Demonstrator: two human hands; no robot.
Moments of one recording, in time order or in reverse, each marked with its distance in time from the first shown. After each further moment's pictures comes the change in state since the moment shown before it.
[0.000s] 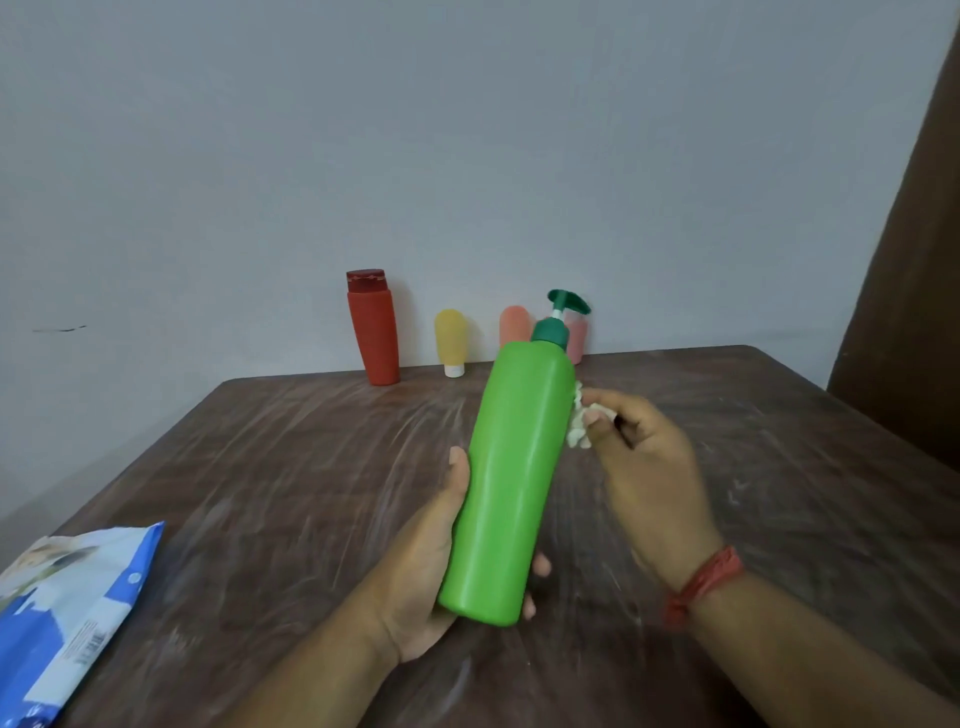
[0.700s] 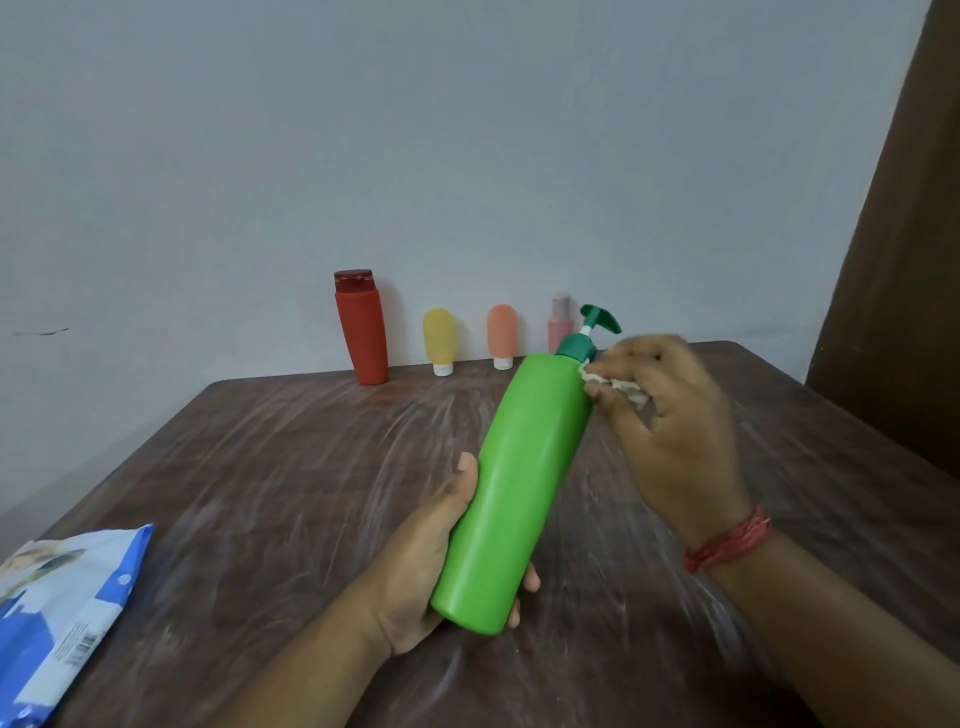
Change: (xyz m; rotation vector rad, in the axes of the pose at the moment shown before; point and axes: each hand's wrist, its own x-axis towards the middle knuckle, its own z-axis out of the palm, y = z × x) left_hand -0.006 0.002 0.004 0.071 -0.041 -0.048; right_hand 0.017 -0.027 -0.033 -0.508 0.038 -0.595
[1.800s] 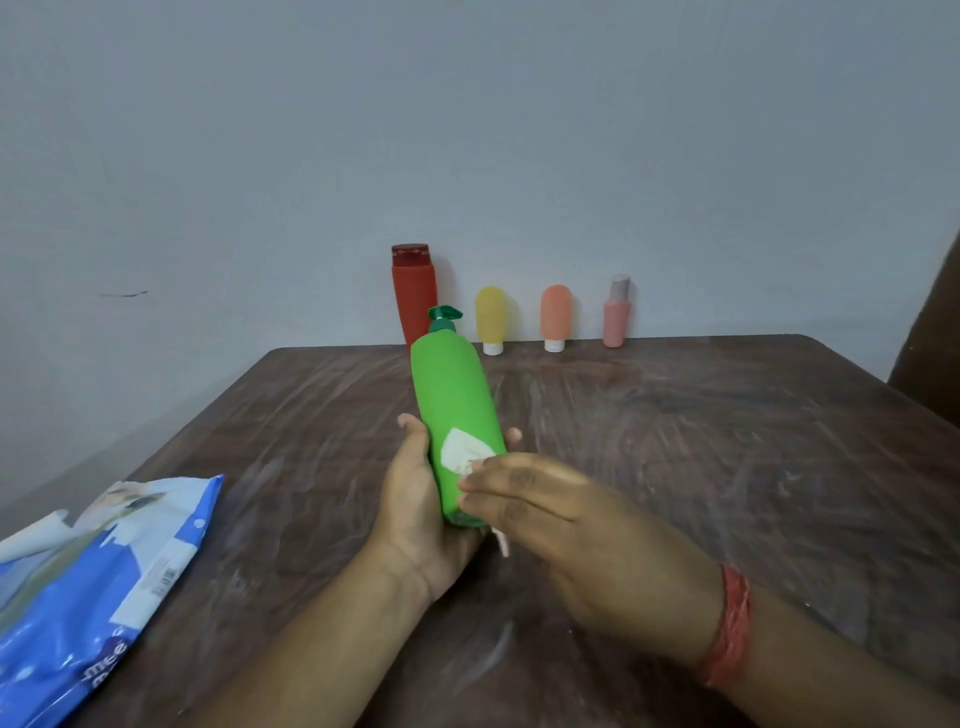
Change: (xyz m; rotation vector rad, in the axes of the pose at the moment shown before) left_hand 0.002 0.017 -0.018 -0.604 0.345 0.080; right_hand -0.051 -0.060 0.042 0.111 -0.694 -0.560
